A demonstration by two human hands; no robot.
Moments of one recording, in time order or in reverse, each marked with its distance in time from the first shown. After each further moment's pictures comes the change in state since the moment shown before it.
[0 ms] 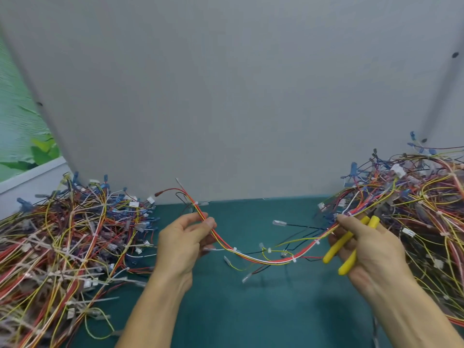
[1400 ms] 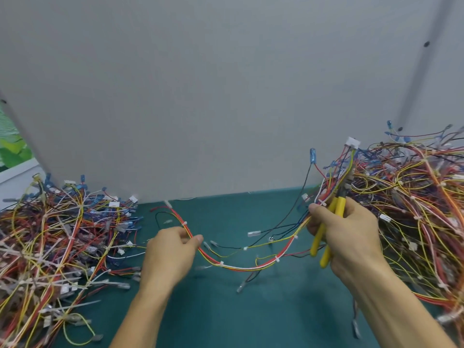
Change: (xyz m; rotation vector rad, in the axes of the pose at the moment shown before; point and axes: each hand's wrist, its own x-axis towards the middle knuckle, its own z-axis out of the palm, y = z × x) left_hand 0.002 -0.015 -0.007 1.038 0.015 0.136; right_hand 0.001 0.004 -0.001 -0.349 -0.034 -0.288
